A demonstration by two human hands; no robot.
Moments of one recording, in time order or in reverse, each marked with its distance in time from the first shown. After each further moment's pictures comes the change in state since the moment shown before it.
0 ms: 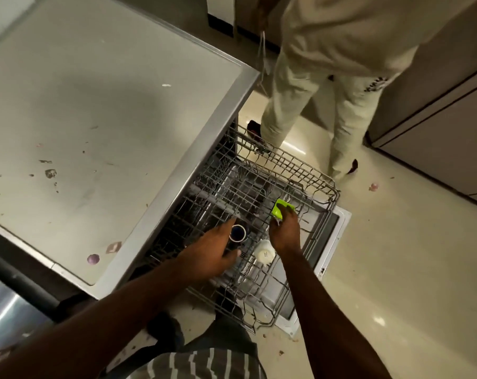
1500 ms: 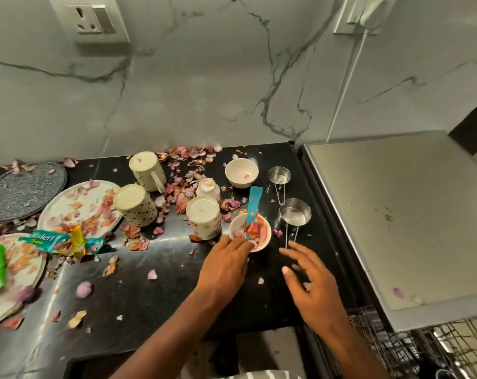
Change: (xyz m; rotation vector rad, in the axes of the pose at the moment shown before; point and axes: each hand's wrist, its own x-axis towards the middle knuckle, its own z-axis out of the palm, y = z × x) left_hand -0.454 -0.338 -0.004 0.116 1.093 -0.459; right_hand -0.431 -0.301 0.252 -0.033 -0.669 -1.067
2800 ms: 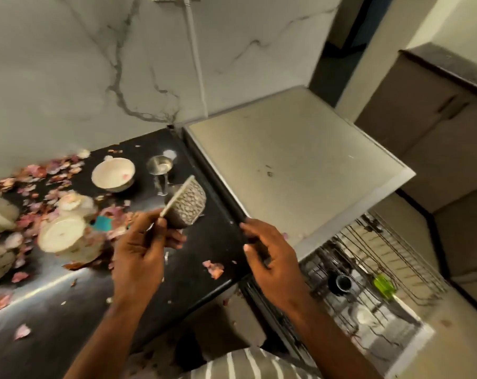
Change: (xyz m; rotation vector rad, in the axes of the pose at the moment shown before) left_hand 0.027 0.112 -0.024 -1.178 0.296 -0.074; right_hand -0.049 0.023 -0.110 0.077 0.295 -0.045
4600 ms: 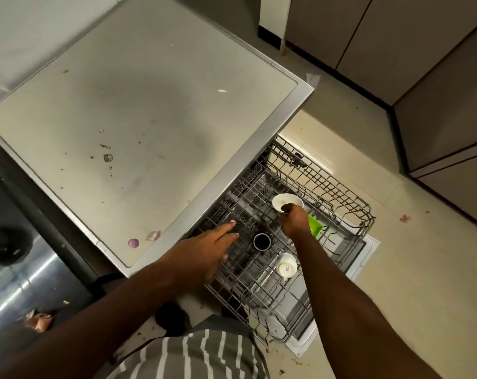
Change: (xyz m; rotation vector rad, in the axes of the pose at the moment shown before) left_hand -0.051 -0.090 0.391 1.083 -1.526 0.141; right_hand -0.053 0.417 -0.282 -0.346 0.062 1.102
